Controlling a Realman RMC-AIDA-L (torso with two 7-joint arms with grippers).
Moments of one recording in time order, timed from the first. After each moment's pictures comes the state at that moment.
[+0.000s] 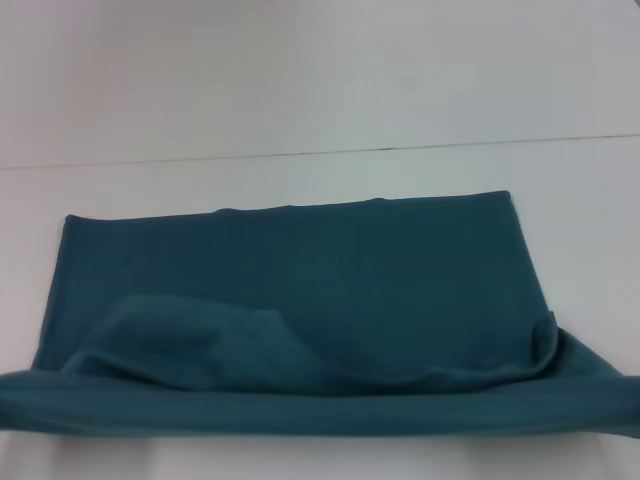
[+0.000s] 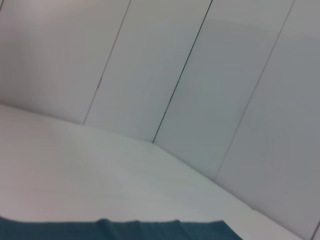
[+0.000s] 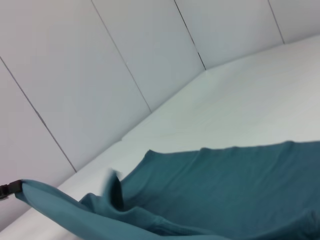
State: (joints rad) left arm -0.12 -2.08 -2.88 -0.71 -1.24 1.84 -1.33; right arm 0.16 2.09 -0.17 -0.88 -2.14 -1.97 1.47
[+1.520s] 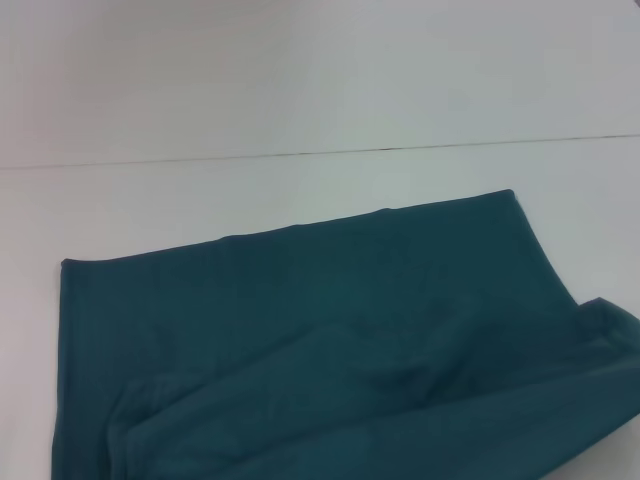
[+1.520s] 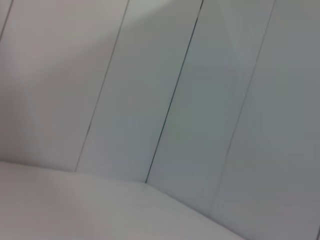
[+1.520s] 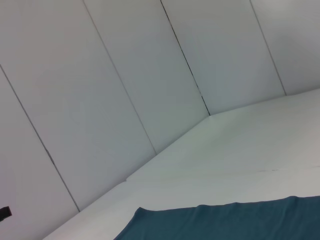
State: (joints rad) left arm -0.05 -2.06 -2.88 -0.66 -1.36 1.95 -1.23; right arm 0.05 2.09 -0.30 -0.92 -1.88 -1.99 1.50
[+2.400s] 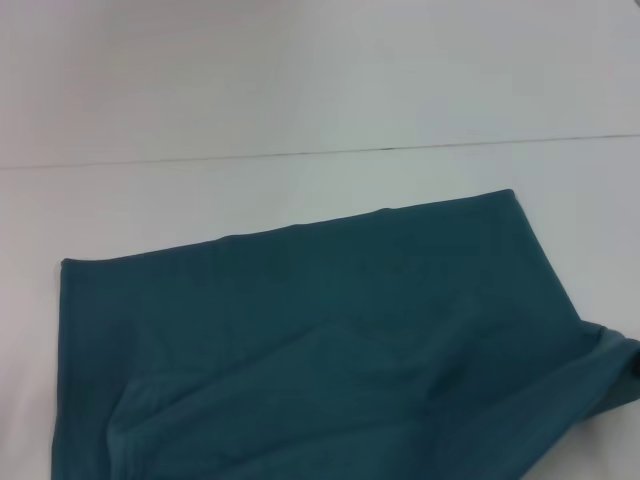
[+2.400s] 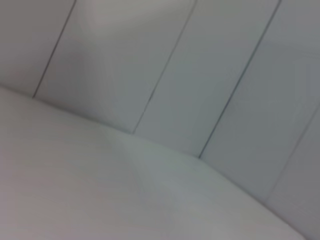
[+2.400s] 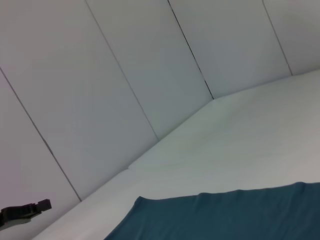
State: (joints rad) left arm -0.18 -2.07 -2.87 -0.63 -1.30 1.63 -1.41; right arm 0.15 2.09 -0.29 -0.84 -1.98 -1.90 1.49
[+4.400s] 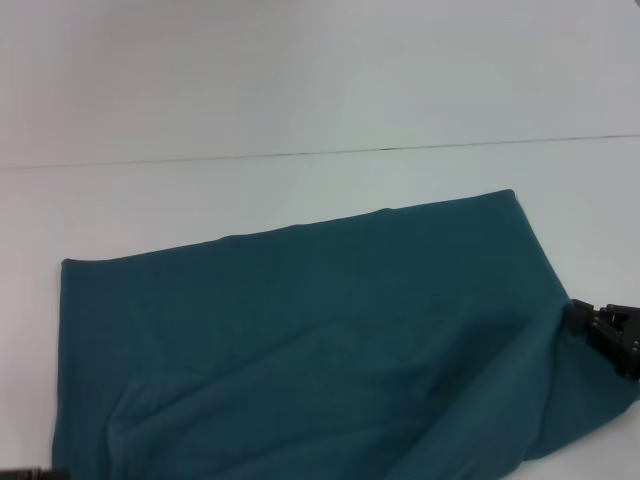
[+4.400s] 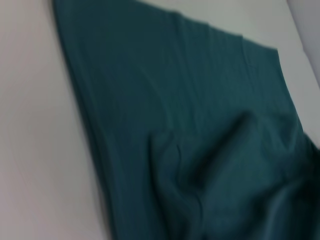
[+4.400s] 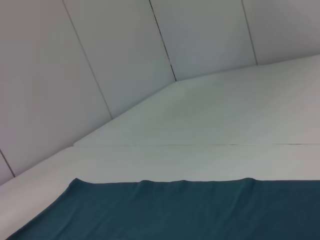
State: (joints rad) left arm -0.34 -2.04 -2.66 -1.04 -0.71 1.92 -2.27; right arm 0.32 2.07 -0.30 -0.63 -2.05 -1.57 1.31
